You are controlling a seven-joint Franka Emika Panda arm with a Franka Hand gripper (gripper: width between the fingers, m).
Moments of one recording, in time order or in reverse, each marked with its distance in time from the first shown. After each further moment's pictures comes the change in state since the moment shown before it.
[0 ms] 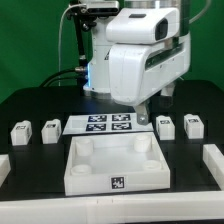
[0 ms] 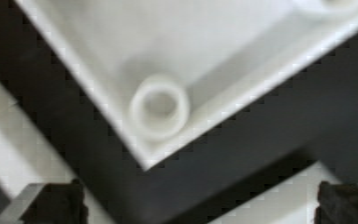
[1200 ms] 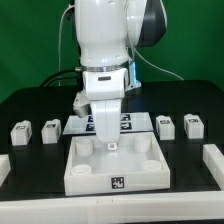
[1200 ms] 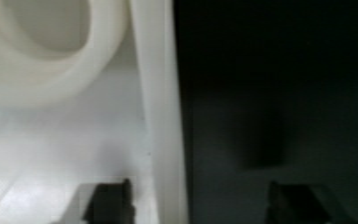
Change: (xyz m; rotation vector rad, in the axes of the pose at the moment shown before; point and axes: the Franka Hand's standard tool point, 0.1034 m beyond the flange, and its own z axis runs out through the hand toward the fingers) arm -0.082 -0.063 0.098 0.025 0.039 -0.326
